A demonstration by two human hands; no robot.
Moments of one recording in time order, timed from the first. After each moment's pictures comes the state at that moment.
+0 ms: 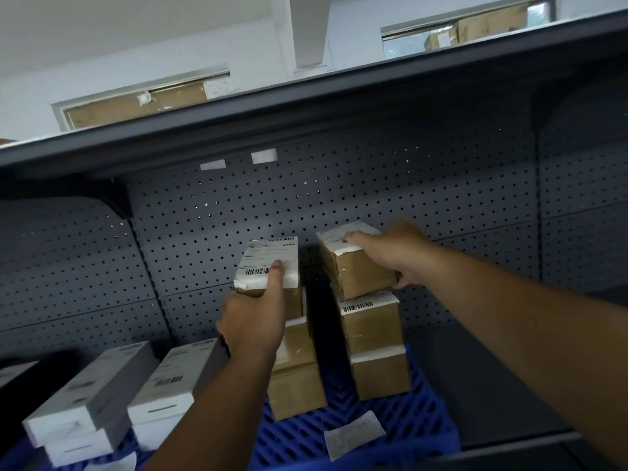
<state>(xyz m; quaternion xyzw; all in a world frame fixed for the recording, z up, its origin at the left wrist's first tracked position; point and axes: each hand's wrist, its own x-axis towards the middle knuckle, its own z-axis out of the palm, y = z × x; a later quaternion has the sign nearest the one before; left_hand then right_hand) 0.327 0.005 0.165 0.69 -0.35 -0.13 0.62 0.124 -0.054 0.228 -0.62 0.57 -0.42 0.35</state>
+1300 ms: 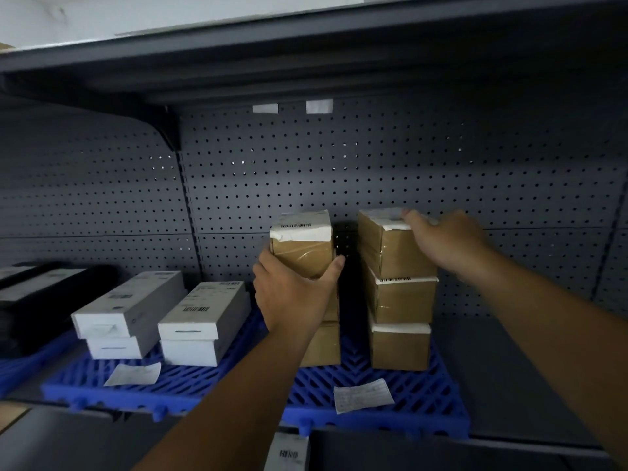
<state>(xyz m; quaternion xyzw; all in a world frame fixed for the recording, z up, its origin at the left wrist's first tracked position) 0.314 0.021 0.128 0.70 -0.41 0.01 0.58 0.119 -0.071 0.193 -0.66 0.59 -0.43 0.17</state>
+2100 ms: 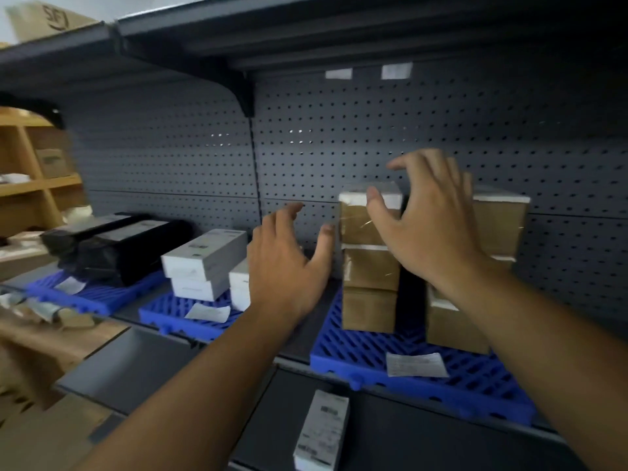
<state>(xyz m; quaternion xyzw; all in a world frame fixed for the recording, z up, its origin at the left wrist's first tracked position) 0.376 0.106 0.132 0.70 -0.49 0.13 0.51 0.219 0.018 0.187 -0.78 0.34 -0.52 -0.10</state>
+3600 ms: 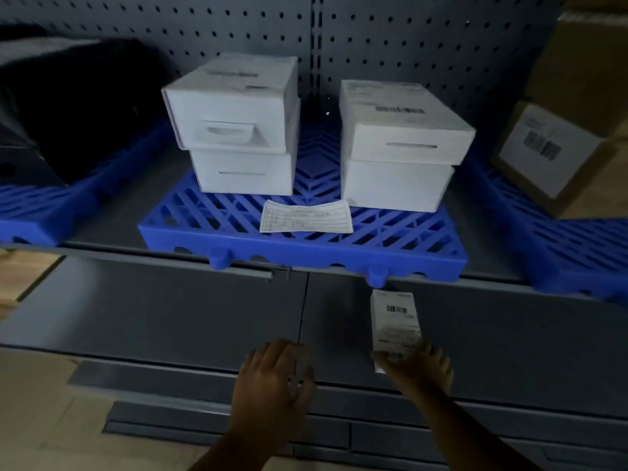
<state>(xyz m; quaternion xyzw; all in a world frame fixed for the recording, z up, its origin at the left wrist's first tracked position) 0.631 0.190 -0.240 0.70 -0.64 -0.04 0.30 0.398 0.054 -0.318 -0.57 0.80 -0.03 0.16</state>
